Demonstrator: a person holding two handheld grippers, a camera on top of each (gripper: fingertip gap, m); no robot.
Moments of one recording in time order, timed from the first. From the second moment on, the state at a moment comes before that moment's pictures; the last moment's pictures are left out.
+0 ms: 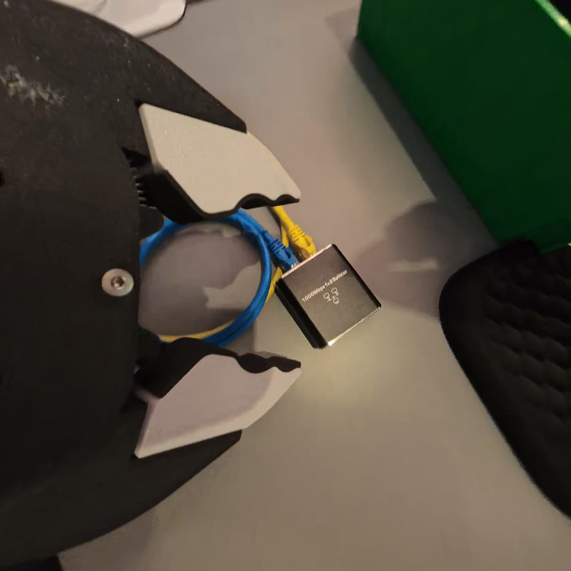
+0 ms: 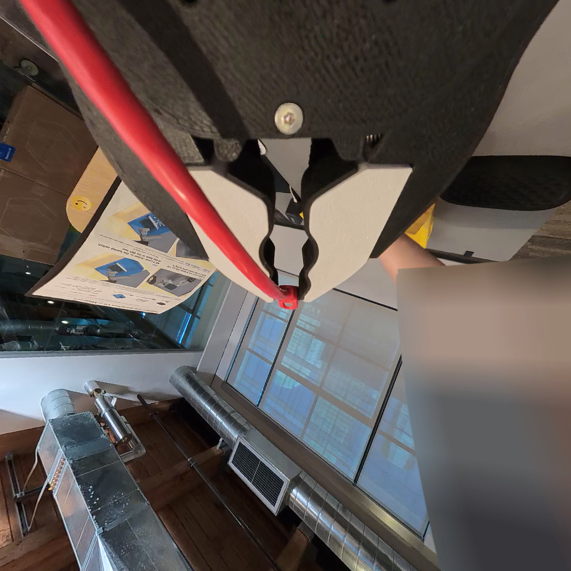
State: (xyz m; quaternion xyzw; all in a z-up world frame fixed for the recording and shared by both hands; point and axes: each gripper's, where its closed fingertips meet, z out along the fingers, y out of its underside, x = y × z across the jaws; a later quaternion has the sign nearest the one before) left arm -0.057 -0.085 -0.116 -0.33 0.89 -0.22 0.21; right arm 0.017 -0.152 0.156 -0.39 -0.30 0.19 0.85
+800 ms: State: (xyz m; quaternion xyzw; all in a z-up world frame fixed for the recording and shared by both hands) left arm -0.045 -0.107 -0.160 -0.11 0.96 -0.25 0.02; right arm 0.023 -0.136 0.136 -0.45 -0.31 0.19 0.82
